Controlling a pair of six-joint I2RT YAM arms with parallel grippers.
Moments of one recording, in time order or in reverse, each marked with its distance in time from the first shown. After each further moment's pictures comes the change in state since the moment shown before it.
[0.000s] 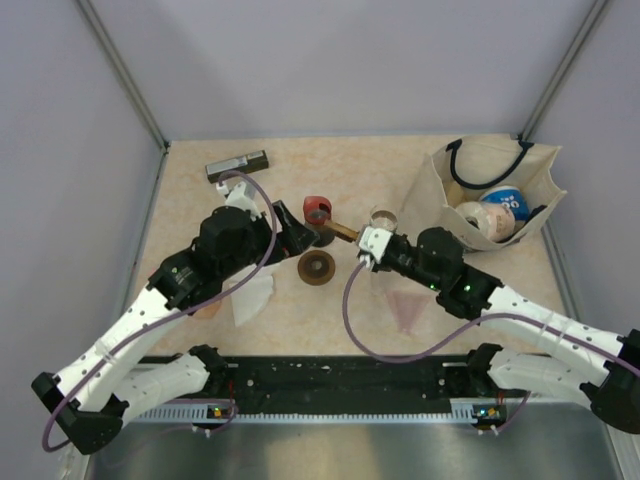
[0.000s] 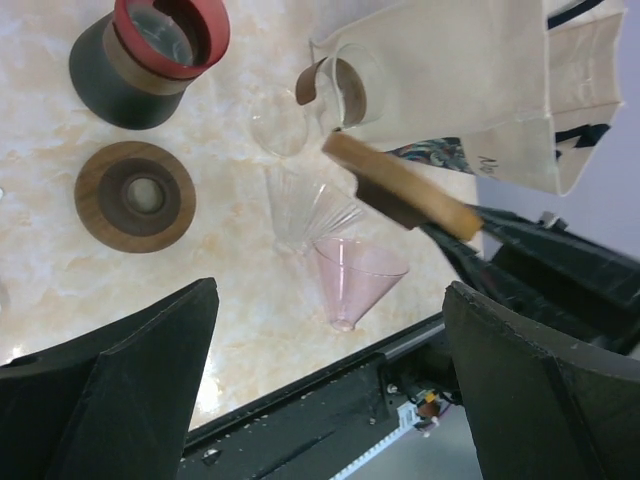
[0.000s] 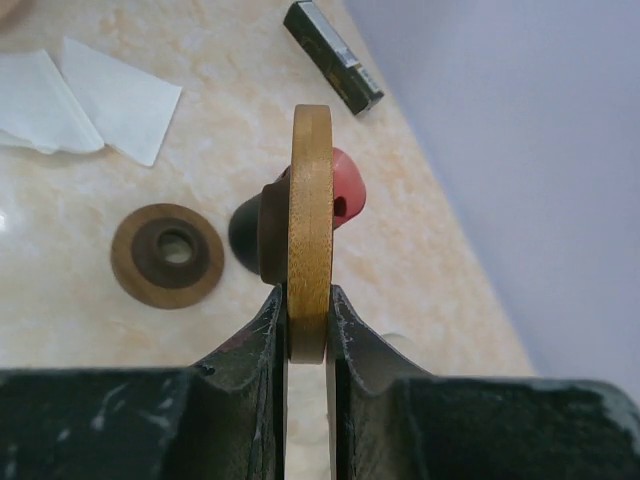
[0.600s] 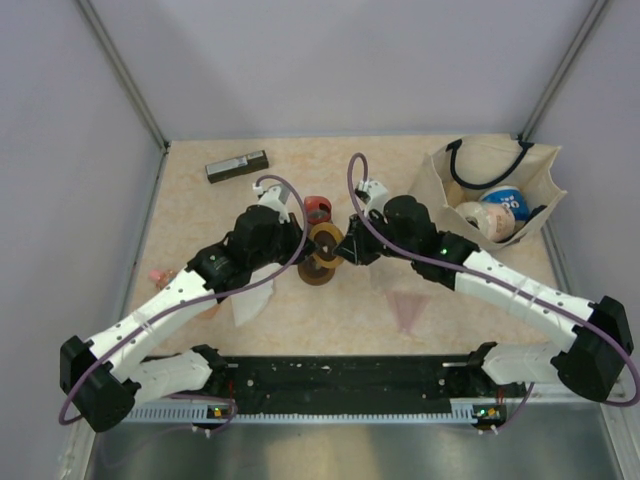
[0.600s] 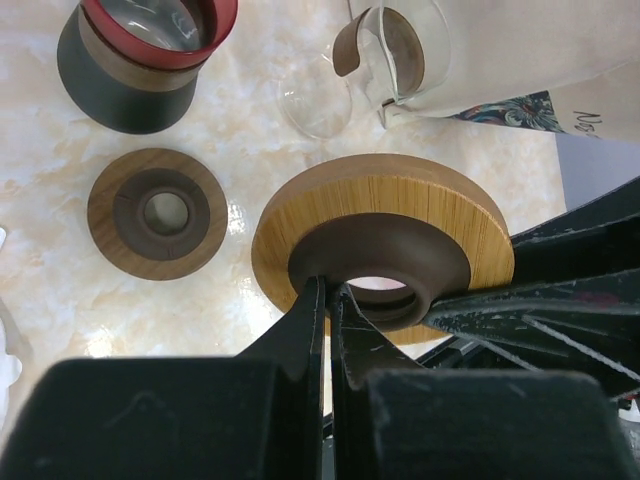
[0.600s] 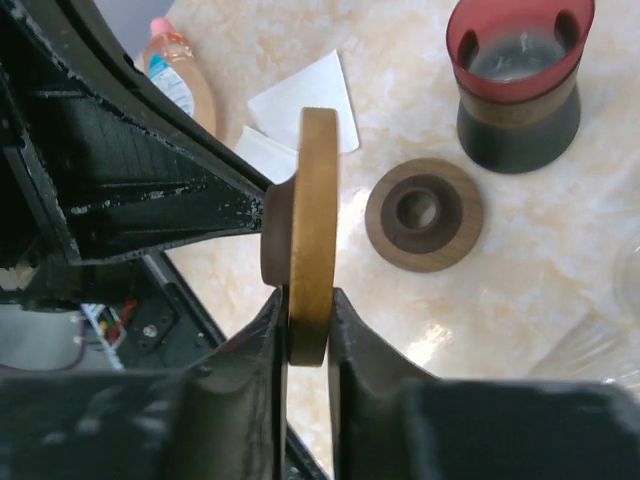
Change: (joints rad) left arm -0.004 0.158 -0.096 0.185 0.064 0.138; right arm -0.031 0.261 0.280 -0.315 -0.093 0.927
